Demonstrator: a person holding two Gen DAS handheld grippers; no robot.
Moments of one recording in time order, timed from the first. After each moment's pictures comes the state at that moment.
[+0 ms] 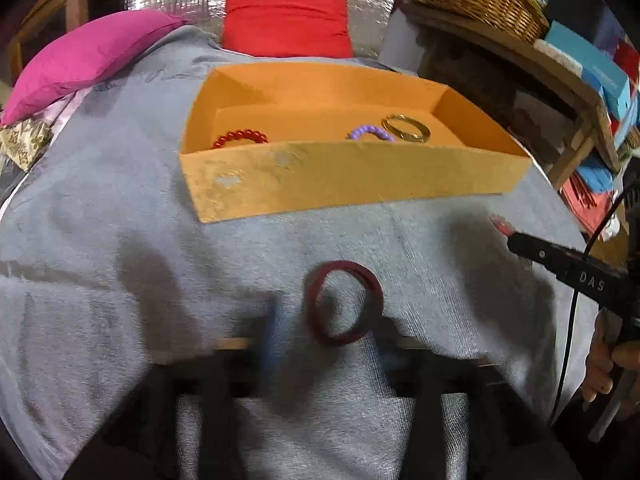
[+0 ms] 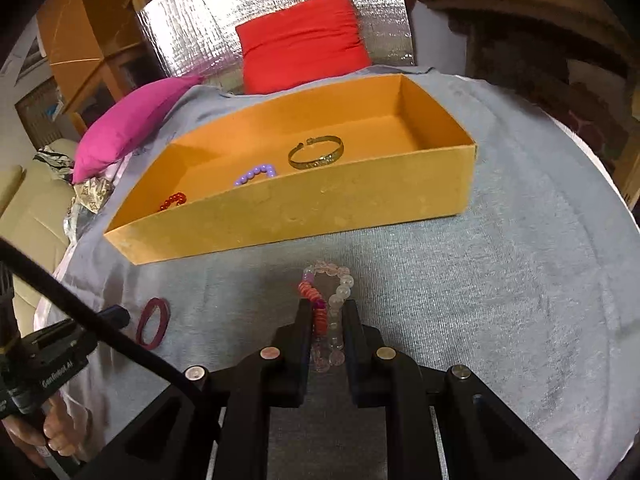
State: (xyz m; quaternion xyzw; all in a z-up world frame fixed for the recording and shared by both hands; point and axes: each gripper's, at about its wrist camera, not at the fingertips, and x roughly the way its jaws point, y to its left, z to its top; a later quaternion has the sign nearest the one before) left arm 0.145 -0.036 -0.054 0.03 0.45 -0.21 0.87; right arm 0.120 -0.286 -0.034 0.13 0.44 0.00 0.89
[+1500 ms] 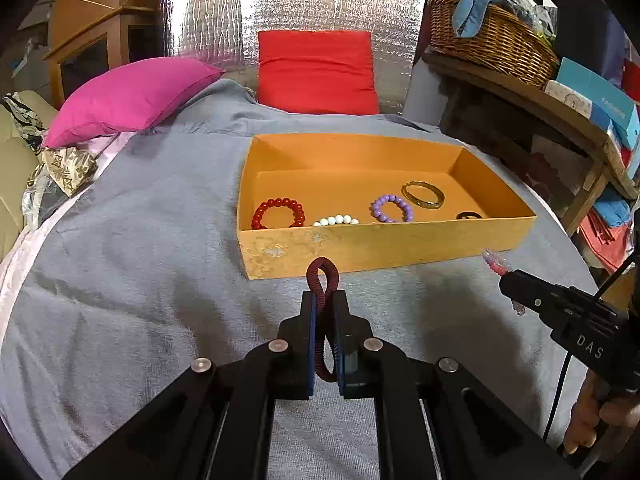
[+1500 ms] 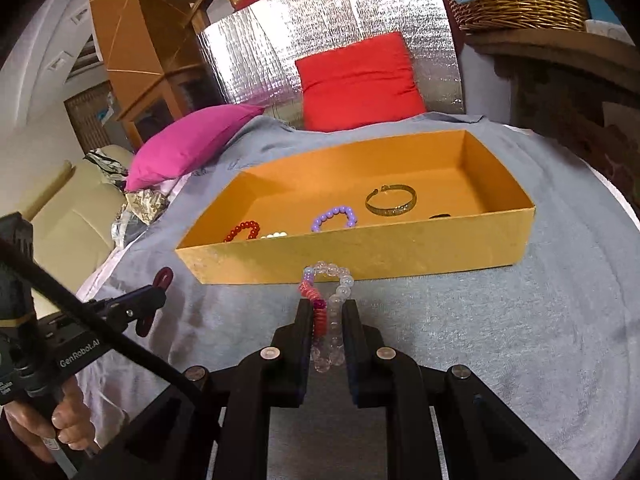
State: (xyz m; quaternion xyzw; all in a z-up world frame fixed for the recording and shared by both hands) left arm 0.137 -0.025 -0.006 0.02 0.38 -0.15 0.91; right arm 0.109 -0.249 -0.005 0.12 0.36 0.07 0.92
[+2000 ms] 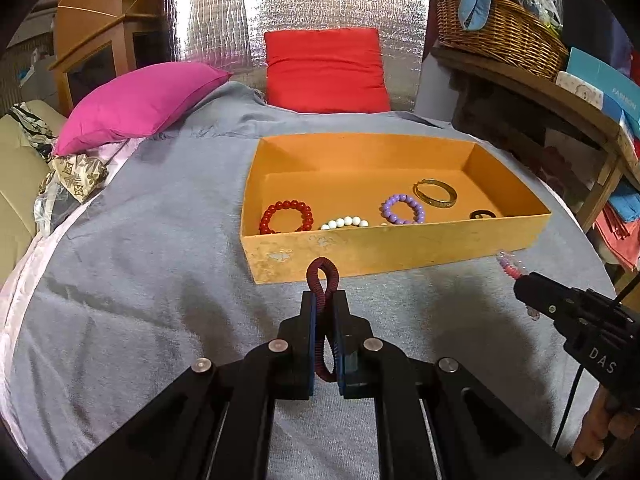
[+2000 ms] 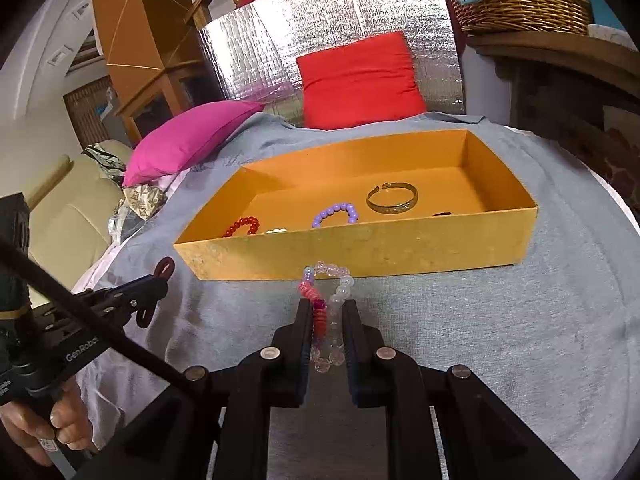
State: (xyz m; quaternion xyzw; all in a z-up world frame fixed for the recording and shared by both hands) left arm 0.140 -0.035 -0.007 0.04 0.38 -0.12 0.92; right arm 0.109 -0.249 -0.006 0.12 0.36 0.07 0.93
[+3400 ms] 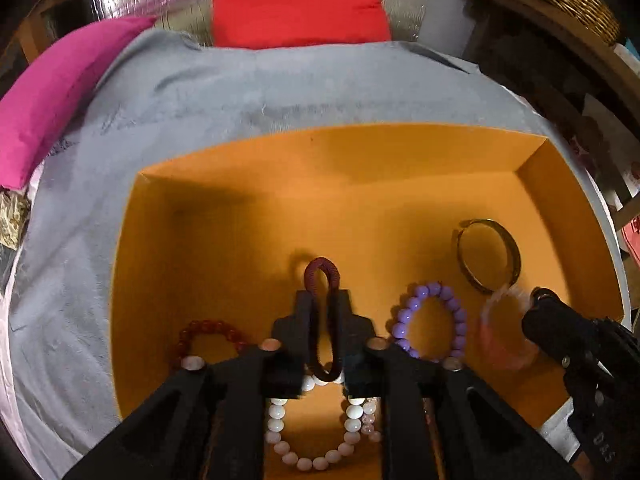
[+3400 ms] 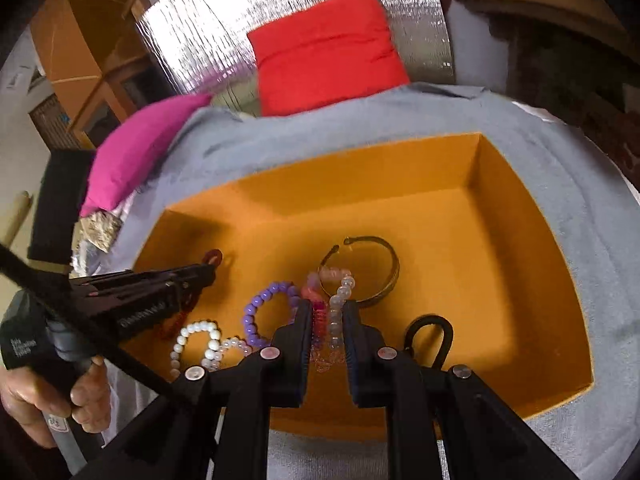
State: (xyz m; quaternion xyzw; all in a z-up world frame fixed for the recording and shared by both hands) left arm 0.343 -0.126 -0.037 0.08 0.53 -0.14 0.83; right arm 0.265 -0.292 -0.015 0.15 0.44 0.04 0.88
